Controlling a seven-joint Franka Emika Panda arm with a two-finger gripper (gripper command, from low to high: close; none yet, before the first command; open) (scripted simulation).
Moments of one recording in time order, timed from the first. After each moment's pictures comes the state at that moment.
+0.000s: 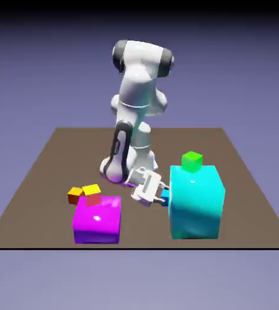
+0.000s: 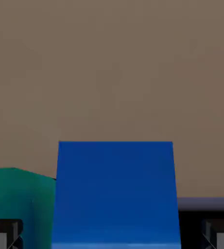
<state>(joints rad) 0.22 0.55 -0.33 -2.75 1.76 1.72 0.68</state>
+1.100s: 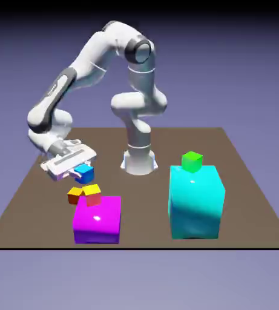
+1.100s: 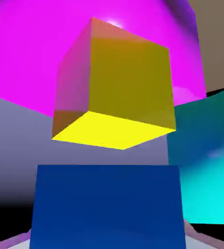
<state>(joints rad) 0.18 0.38 -0.99 -2.44 1.45 1.54 1.23</state>
